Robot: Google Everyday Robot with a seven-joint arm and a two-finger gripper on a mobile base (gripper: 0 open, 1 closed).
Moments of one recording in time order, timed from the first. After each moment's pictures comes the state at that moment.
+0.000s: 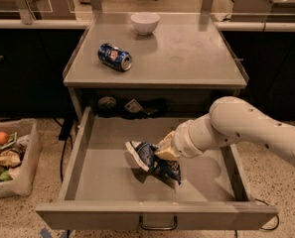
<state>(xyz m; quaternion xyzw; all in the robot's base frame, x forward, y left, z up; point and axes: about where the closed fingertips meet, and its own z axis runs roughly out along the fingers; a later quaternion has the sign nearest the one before) 0.523 -0.057 0.691 -0.55 0.76 0.18 0.30</state>
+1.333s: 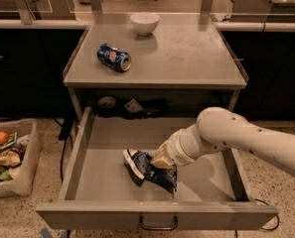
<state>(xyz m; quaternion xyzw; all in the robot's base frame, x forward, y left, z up) 0.516 -0.044 0.649 -0.55 0.77 0.18 0.27</state>
